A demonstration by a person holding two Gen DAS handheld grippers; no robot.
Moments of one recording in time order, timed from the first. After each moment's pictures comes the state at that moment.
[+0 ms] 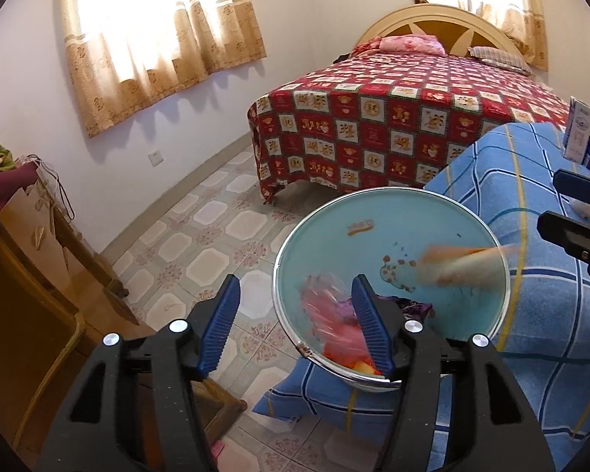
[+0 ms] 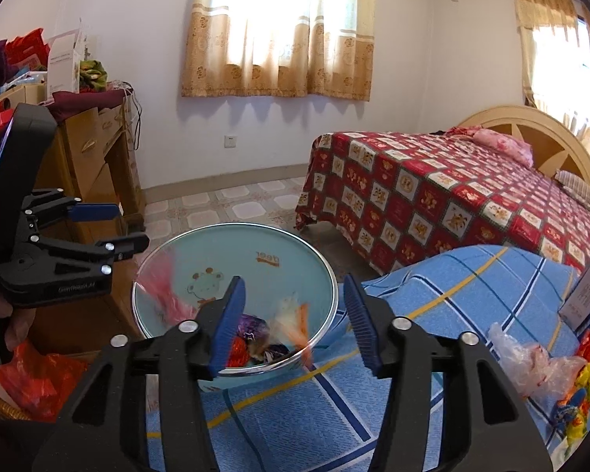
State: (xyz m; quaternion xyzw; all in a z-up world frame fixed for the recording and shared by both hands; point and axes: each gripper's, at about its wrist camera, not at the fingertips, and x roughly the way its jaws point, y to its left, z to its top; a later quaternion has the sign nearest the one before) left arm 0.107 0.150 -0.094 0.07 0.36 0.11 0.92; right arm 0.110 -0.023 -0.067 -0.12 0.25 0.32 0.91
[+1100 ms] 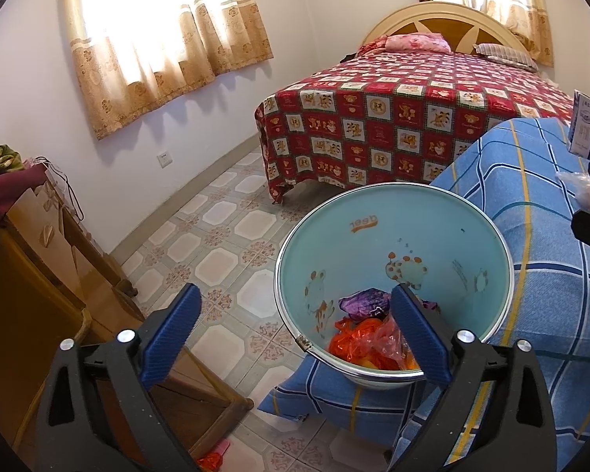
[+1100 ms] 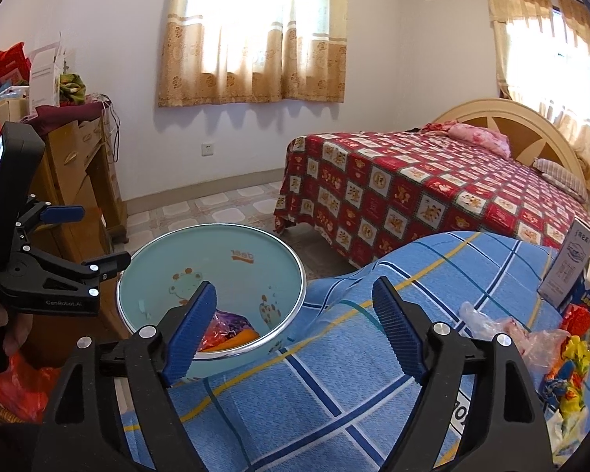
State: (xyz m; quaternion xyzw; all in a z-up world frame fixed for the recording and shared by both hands) left arm 0.101 0.154 -0.094 0.08 0.36 0.13 0.92; right arm 0.105 -0.049 -0.063 -0.10 0.24 0.28 0.92
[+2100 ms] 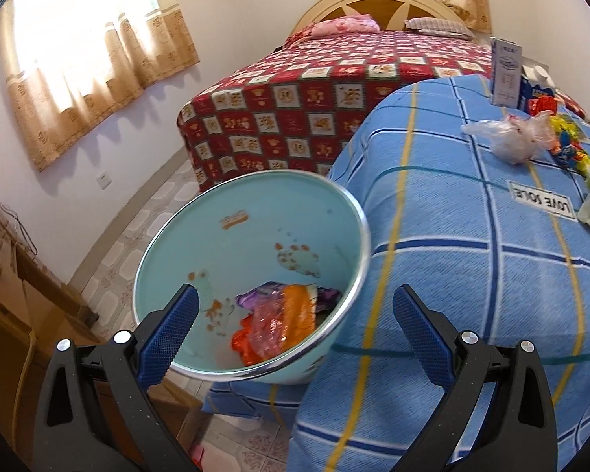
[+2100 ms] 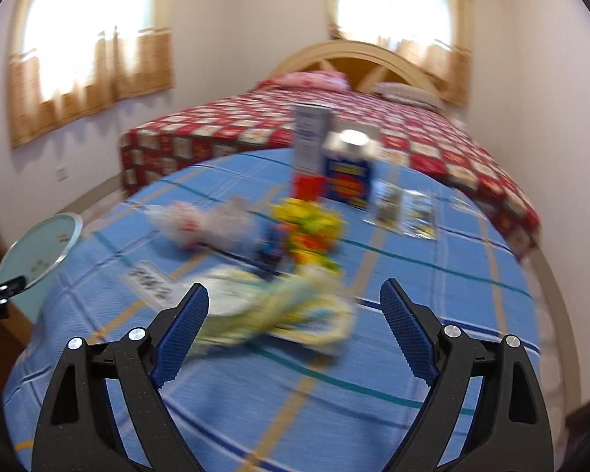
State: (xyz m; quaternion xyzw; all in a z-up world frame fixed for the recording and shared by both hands) left arm 0.113 0.037 -0.122 0.12 0.38 0.02 0.92; right arm 0.062 -0.303 -0.071 -0.01 0.30 -0.01 0.95
